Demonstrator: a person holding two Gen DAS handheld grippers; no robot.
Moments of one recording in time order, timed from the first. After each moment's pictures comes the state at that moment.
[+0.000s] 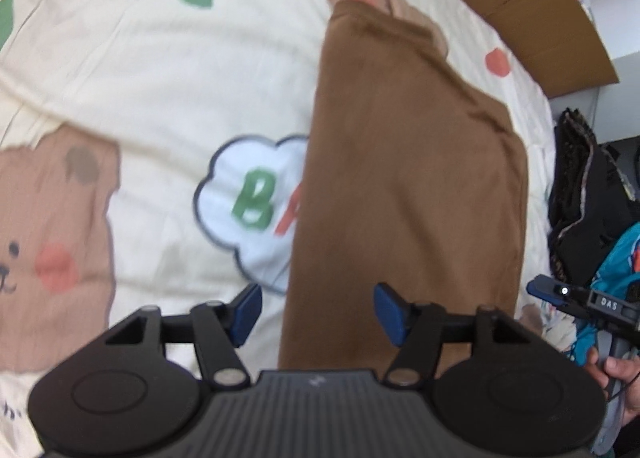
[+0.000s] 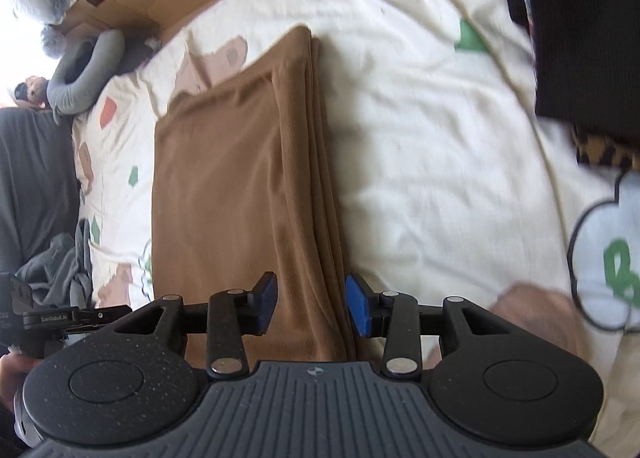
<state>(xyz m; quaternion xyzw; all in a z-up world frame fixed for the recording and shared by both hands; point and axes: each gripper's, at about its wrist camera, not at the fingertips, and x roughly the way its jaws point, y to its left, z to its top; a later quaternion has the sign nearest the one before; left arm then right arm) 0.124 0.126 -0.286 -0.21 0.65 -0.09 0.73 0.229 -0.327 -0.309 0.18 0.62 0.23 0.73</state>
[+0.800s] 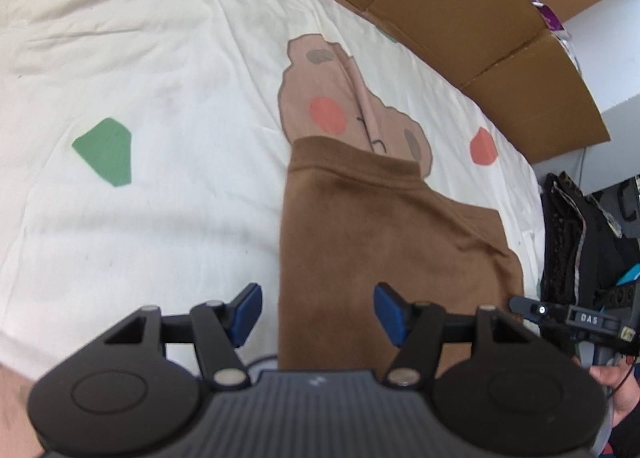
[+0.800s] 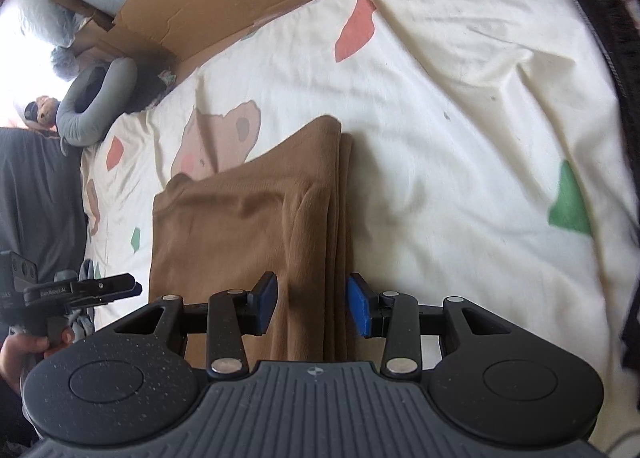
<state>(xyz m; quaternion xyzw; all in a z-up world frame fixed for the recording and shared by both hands) 0.245 0.124 -0.315 -0.20 0.58 -0.13 0.78 0.335 -0.292 -0.340 0.19 0.58 0.27 0.75</state>
